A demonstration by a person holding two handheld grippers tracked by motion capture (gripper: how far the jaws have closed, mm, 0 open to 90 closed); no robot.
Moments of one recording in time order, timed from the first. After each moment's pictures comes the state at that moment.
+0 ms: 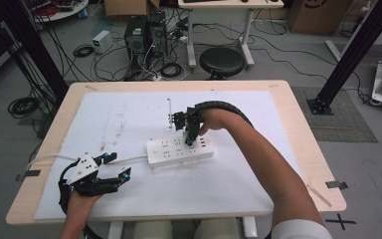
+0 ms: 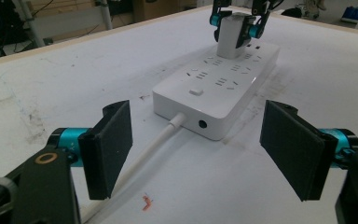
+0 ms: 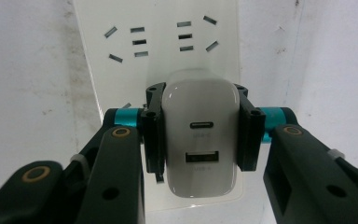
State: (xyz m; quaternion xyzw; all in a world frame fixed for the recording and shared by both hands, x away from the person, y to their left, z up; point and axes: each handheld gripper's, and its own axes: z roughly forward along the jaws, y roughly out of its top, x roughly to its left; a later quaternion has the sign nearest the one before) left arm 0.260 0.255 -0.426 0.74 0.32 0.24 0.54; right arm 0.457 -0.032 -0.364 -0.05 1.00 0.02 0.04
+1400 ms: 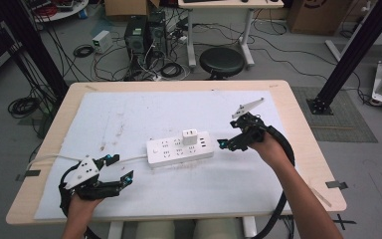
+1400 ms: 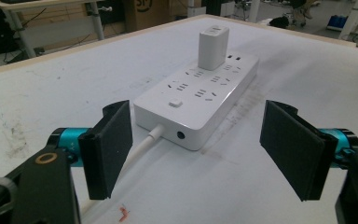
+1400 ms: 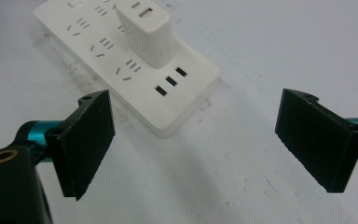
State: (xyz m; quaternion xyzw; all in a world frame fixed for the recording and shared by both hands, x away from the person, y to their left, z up) left arm 0.249 0.246 -0.420 0.74 0.31 0.23 0.56; right arm 0.388 -0.207 -0.349 0.29 0.89 0.34 0.10
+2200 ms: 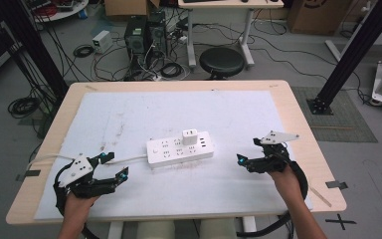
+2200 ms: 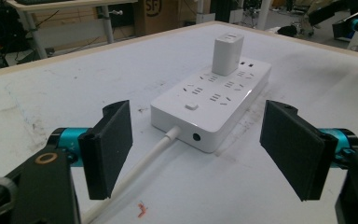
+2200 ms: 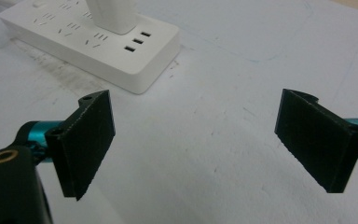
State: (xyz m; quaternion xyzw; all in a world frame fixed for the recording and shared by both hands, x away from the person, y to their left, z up) left arm 0.253 0.257 -0.418 0.72 0.33 0.24 0.56; right arm 0.324 -0.266 -0.398 0.37 0.81 0.42 0.18
